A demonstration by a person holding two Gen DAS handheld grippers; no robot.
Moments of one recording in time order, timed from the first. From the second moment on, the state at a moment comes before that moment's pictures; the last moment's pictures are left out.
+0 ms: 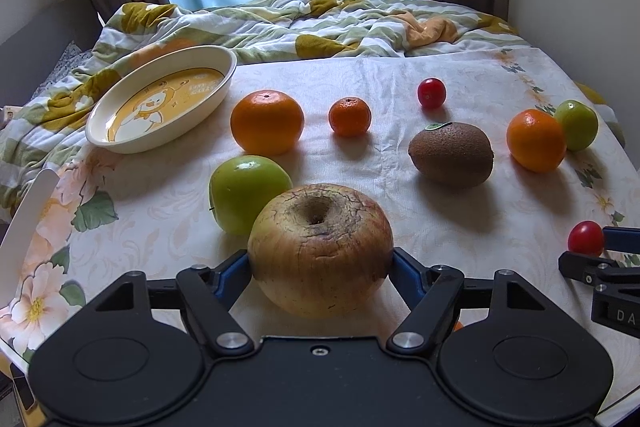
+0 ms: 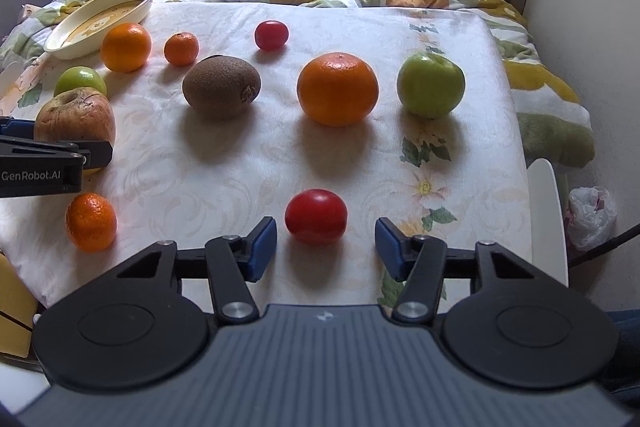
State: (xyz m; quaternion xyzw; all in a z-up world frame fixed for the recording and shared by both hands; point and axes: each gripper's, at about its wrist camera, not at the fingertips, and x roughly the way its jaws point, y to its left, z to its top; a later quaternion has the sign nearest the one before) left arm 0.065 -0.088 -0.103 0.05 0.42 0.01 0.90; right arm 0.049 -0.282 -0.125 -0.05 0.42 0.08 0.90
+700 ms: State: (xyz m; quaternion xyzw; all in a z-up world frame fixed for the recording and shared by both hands) left arm 0.040 -0.076 -0.080 0.03 0.39 0.02 0.92; right arm 0.049 -0.271 -0.105 -0.07 0.41 0.11 0.91
